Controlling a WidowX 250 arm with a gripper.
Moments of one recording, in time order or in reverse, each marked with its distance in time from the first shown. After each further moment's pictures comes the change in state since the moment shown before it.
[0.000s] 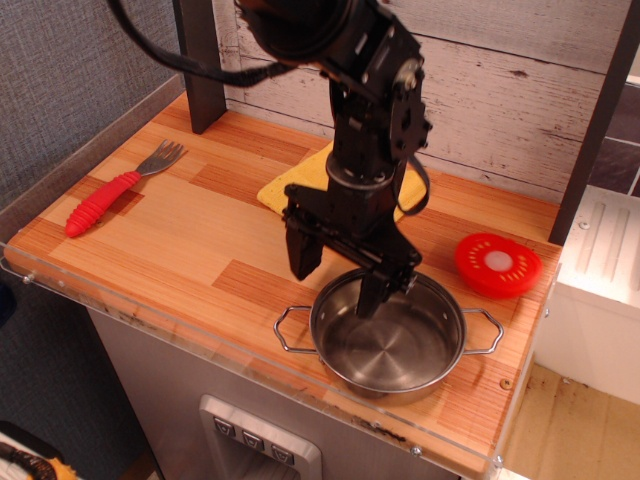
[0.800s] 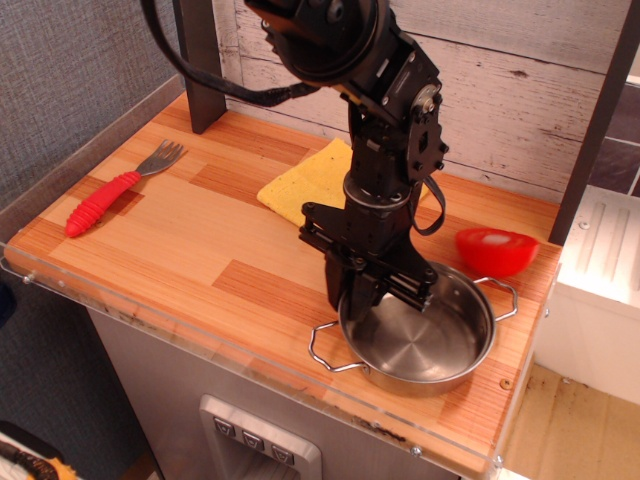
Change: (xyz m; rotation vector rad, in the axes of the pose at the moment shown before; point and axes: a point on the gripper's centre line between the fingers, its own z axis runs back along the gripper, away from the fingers) arm 0.002 -0.014 -0.008 -0.025 0.010 -0.025
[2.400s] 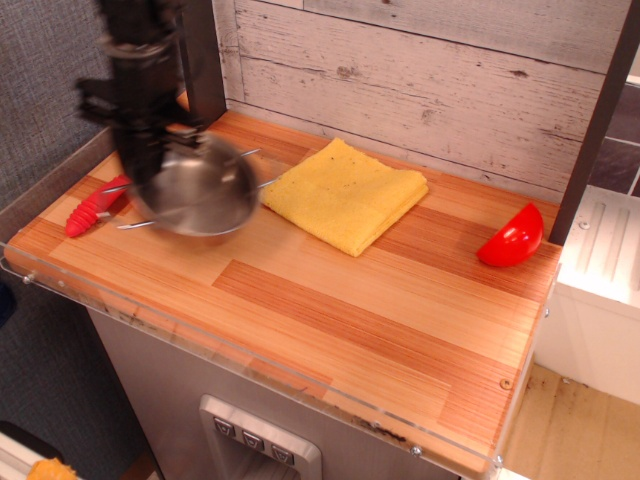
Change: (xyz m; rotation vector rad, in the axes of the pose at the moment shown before) arm -0.037 0.203 0.028 0.079 0.049 0.303
